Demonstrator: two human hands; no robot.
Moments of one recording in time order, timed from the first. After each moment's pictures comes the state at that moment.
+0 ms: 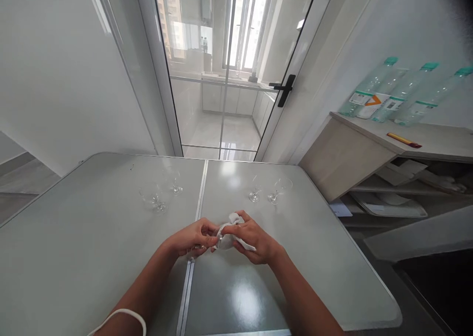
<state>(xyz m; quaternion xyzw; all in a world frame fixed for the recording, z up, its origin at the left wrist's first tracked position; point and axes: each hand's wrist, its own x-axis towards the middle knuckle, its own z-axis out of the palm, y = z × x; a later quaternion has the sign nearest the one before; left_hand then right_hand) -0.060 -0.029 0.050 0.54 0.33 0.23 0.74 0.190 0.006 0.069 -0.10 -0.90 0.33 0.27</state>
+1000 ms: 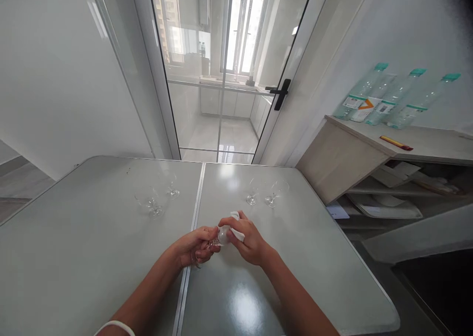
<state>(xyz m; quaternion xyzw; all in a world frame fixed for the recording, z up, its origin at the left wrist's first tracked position) -0.042 -0.027 0.027 0.29 0.32 0.27 0.86 0.180 0.003 0.070 -0.22 -0.86 0.34 0.30</state>
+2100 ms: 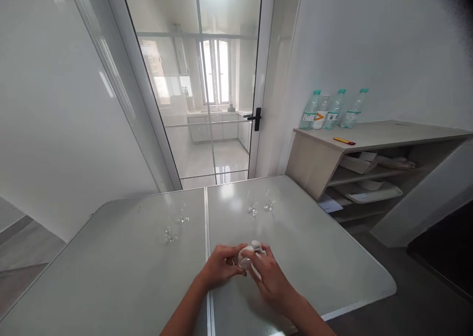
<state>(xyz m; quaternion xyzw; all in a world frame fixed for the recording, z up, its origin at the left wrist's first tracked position) -0.029 -0.044 0.014 0.78 0.34 0.34 0.39 0.189 -0.095 0.058 -0.36 -0.81 0.30 0.36</state>
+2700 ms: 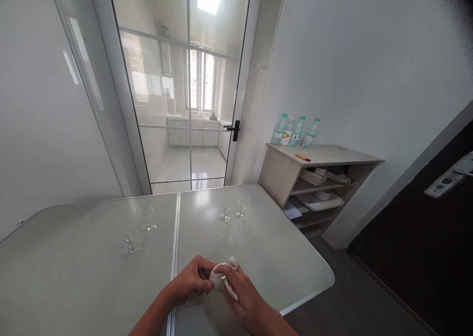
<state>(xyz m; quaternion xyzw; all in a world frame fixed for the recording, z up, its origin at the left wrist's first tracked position) -0.010 -0.053 0.019 0.67 0.25 0.29 0.64 0.206 -0.122 0.070 -0.37 -0.81 0.31 0.32</state>
